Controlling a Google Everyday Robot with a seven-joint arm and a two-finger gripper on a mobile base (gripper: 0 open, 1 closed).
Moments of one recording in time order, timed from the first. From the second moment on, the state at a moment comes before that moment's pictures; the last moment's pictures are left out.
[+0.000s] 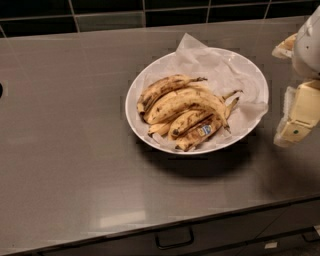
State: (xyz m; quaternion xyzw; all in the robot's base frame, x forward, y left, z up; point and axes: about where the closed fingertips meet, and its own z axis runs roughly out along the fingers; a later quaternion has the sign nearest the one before) arm 0.439 -0.215 0.981 -0.60 0.78 -0.04 0.17
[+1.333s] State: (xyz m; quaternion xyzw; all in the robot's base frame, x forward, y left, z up) arm 0.458 -0.115 0.971 -0.69 0.71 -0.03 0.14
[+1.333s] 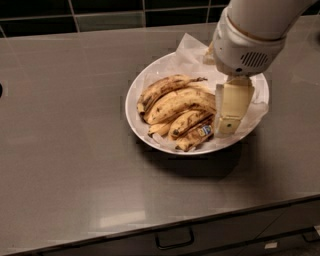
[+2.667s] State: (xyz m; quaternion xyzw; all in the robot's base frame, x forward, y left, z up) arm 0.483 -0.071 0.956 -0.73 0.67 -0.04 0.11
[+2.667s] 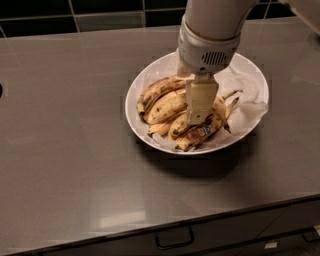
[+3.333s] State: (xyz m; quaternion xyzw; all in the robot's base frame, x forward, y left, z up) arm 0.496 -0.082 0.947 -0.72 0.68 -0.05 0.09
